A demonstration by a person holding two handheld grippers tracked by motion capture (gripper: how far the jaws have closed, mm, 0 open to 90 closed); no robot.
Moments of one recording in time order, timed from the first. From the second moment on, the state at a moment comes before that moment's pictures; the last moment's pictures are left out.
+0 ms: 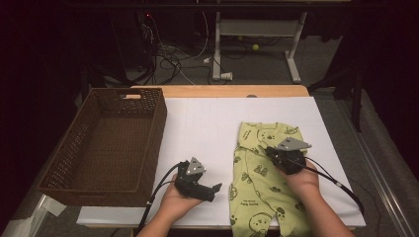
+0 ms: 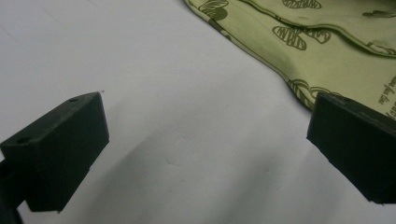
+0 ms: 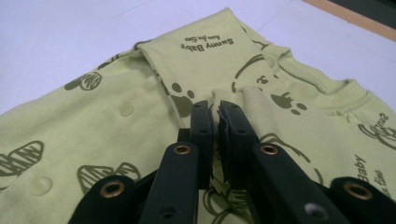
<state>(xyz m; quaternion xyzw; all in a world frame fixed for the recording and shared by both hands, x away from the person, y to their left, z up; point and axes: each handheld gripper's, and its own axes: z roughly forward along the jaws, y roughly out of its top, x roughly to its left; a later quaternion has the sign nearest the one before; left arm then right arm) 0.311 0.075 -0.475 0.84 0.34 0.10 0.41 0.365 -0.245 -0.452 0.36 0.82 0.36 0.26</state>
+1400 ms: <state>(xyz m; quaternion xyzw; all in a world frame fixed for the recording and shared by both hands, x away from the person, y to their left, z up) 0.319 0.069 -0.470 0.84 0.34 0.09 0.42 0.324 -0.326 -0.444 0.46 0.76 0.40 0.23</state>
